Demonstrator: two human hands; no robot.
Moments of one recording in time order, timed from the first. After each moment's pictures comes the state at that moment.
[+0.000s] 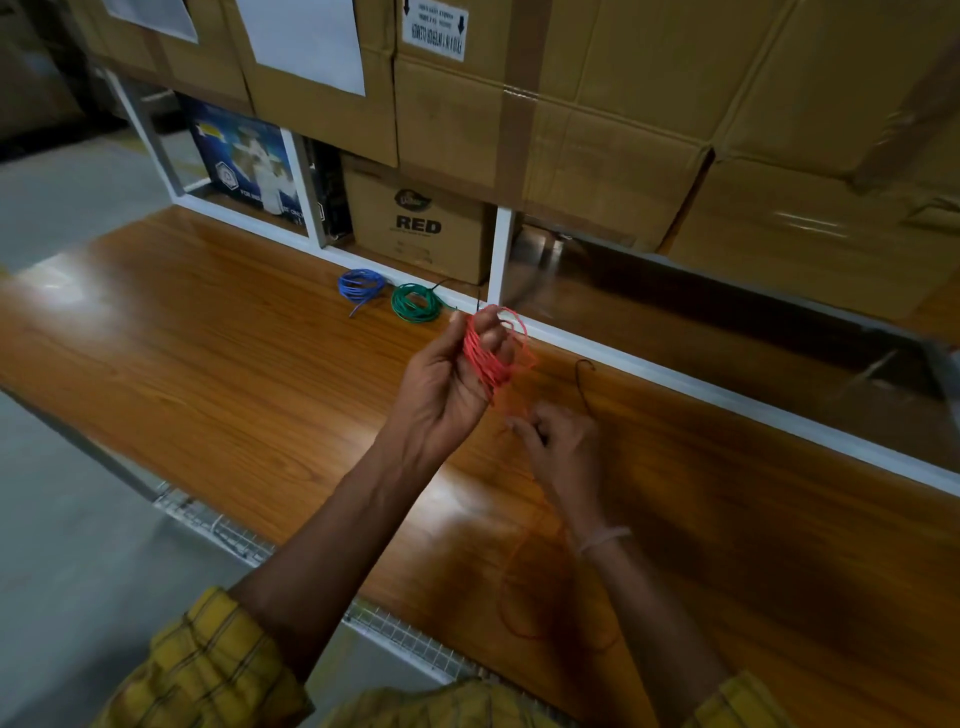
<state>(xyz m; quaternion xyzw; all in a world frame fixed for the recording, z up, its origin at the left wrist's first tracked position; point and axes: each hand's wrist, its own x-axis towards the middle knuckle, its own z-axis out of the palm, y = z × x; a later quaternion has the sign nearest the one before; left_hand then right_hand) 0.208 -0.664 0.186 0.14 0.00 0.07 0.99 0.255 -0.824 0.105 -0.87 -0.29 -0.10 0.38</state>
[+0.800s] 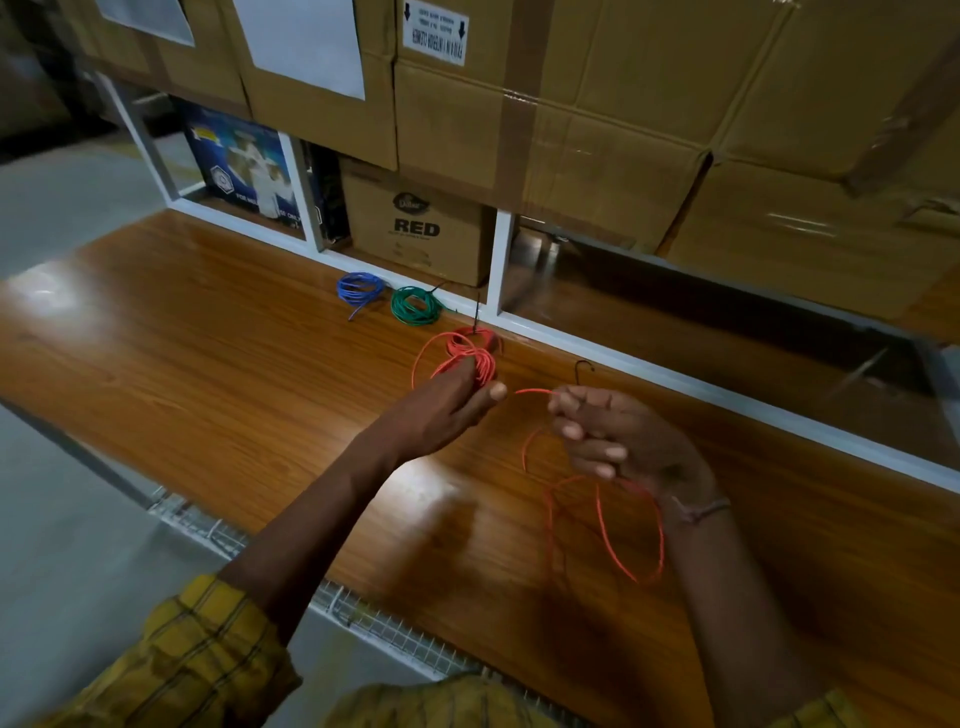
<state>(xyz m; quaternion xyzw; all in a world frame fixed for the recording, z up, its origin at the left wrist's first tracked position) 0.194 -0.618 0.150 0.92 -0.06 0.05 0.38 0.267 -0.866 0.191 -0.48 -0.21 0.49 0.70</state>
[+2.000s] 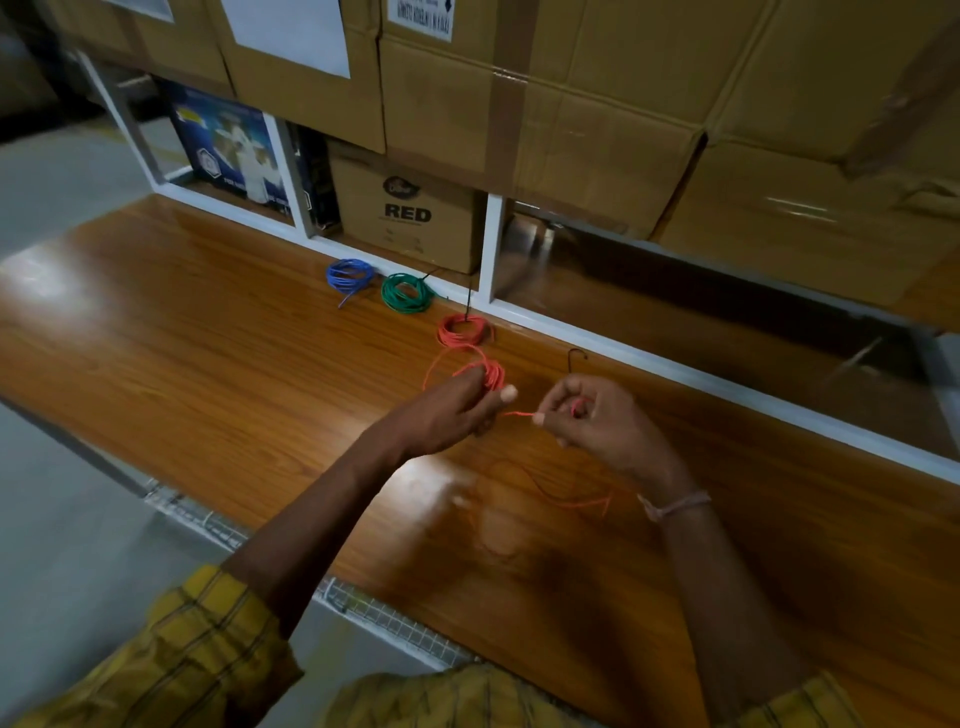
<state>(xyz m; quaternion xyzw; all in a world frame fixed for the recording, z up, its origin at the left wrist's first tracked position) 0.200 -0.637 0.142 0.89 -0.05 -0.03 0.45 0.262 -0.866 0.186 -0.82 -0.26 0.20 0.47</state>
